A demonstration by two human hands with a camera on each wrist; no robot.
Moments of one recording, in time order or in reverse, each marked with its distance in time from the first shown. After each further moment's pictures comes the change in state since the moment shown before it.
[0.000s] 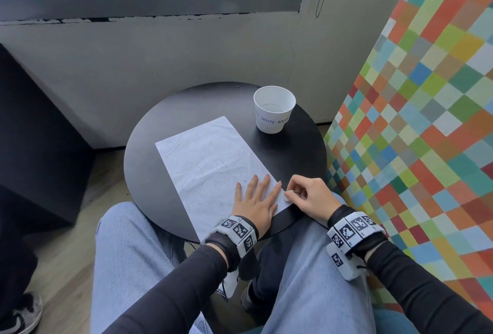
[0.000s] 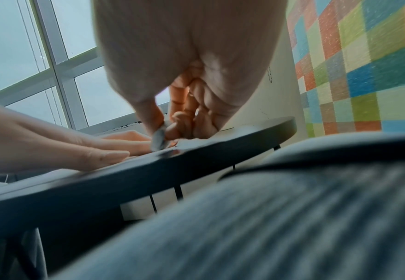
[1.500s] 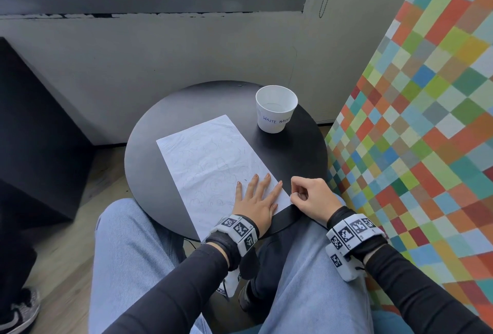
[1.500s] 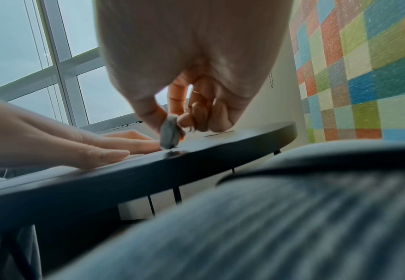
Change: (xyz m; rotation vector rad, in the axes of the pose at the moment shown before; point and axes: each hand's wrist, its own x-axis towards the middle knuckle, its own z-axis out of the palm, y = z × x) left_hand -0.001 0.001 0.000 -0.022 0.006 -0.005; right_hand -0.002 -0.003 -0.004 -0.102 -0.019 -0.007
